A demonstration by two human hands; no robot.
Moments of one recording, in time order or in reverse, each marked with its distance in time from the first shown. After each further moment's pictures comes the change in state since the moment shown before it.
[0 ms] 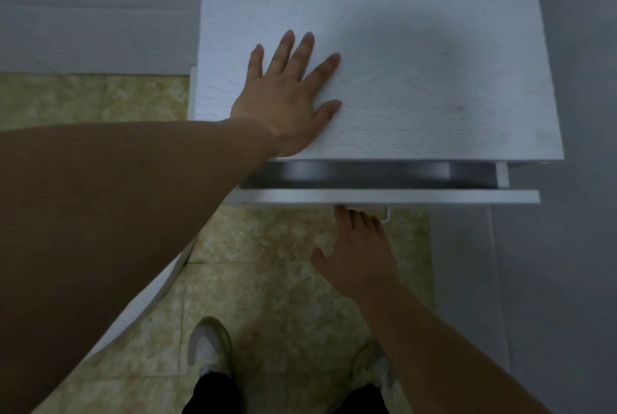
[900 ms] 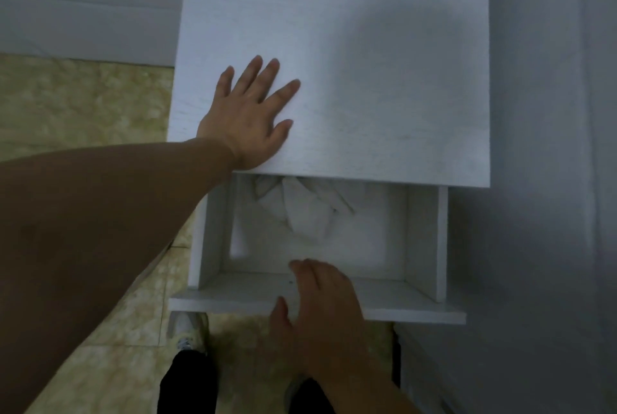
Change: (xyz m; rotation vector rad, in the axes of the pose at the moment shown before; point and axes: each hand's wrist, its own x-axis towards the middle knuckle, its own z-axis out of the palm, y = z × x) left_hand -0.002 0.004 -0.010 0.048 -0.023 -0.044; right_hand -0.102 -0.006 -0.065 0.277 0.216 -0.142
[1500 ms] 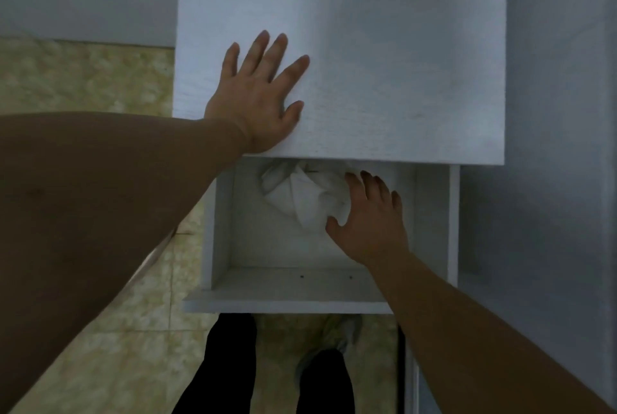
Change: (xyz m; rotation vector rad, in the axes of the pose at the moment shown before) left_hand 0.002 -0.002 0.005 -0.011 0.011 0.023; right_hand 0.088 0.072 0.002 -0.272 -0.203 0.197
